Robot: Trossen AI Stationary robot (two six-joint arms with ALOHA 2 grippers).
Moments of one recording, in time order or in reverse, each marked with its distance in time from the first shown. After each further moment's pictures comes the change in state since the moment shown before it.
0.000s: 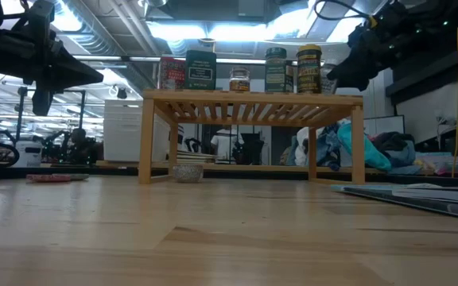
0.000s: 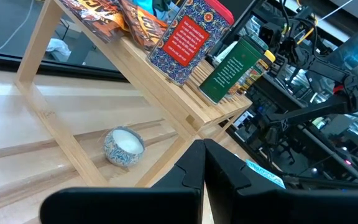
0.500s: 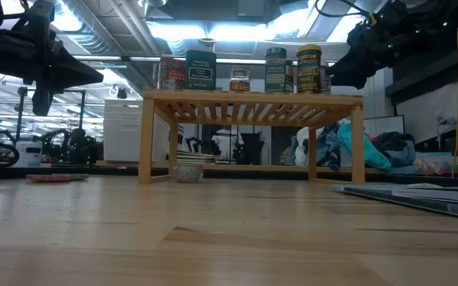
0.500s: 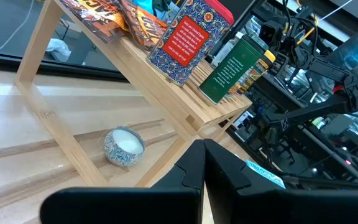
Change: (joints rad) left arm 0.000 0.000 0.000 0.000 0.000 0.000; right arm 0.000 0.001 -0.003 0.058 -0.026 0.015
